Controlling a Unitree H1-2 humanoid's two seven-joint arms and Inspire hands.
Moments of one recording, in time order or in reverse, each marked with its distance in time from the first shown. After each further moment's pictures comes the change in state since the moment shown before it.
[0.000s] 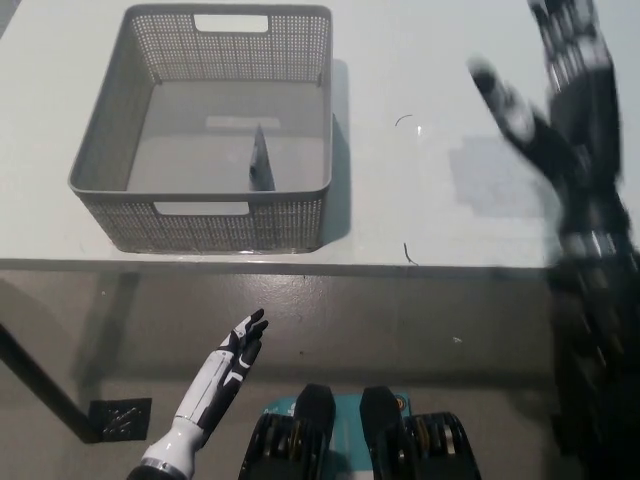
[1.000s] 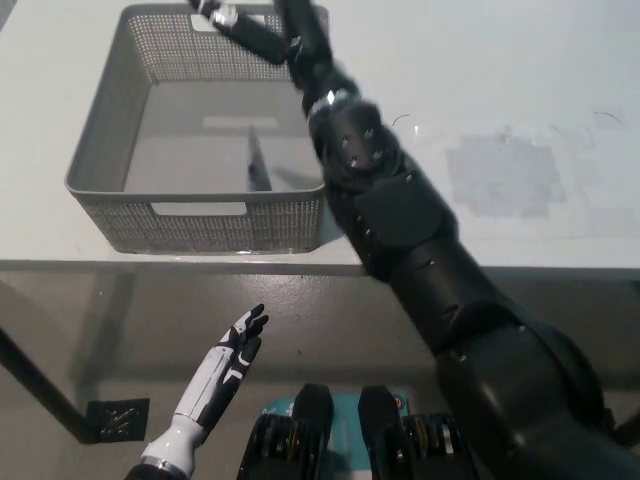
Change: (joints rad) left_arm 0.002 -0.003 -0.001 -0.026 0.001 -0.002 0.004; right_arm -0.805 0.263 0.034 1.086 -0.099 -0.160 -0.092
